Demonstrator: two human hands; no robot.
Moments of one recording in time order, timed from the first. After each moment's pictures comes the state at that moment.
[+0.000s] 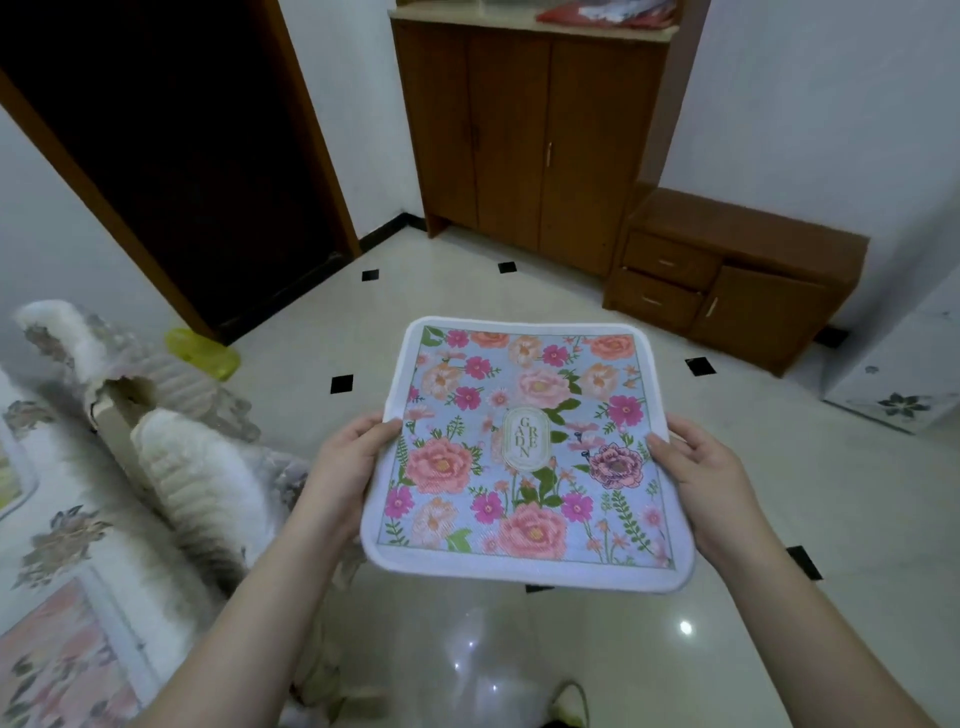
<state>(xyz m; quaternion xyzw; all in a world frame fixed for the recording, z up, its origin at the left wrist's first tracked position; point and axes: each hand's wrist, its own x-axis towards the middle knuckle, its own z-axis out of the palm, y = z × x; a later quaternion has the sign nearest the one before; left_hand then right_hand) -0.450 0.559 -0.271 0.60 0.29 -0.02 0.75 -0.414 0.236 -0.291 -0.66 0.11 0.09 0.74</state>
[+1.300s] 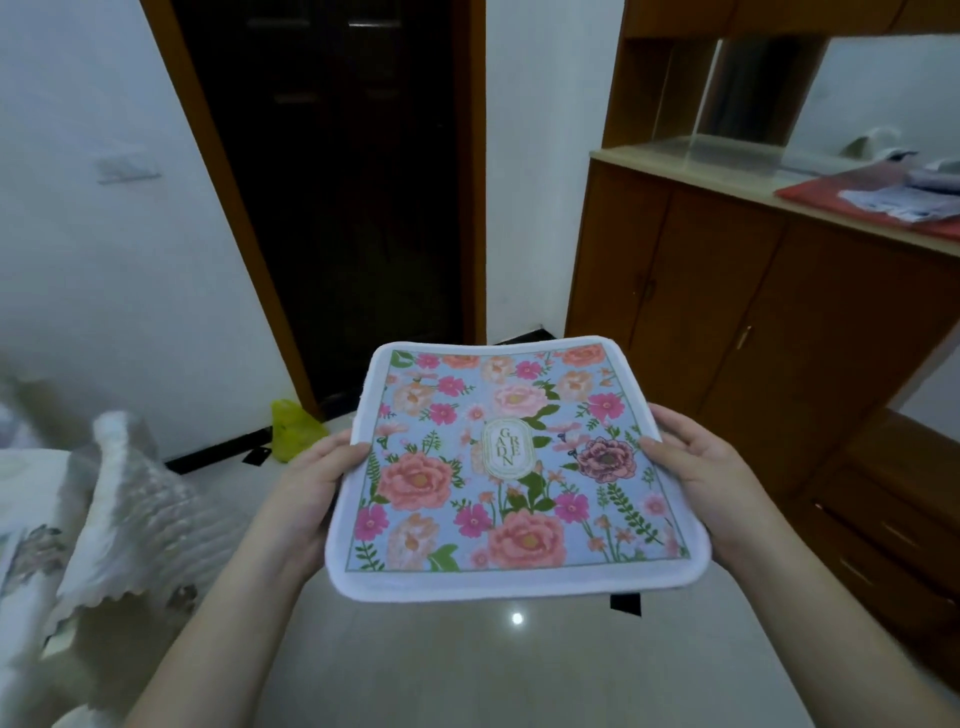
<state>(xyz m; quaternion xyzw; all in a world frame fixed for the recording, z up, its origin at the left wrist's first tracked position) -0.104 0.800 -0.189 0.51 0.34 0.15 0.78 0.076 0.523 -0.182 -0.64 -0.09 0.26 0.72</state>
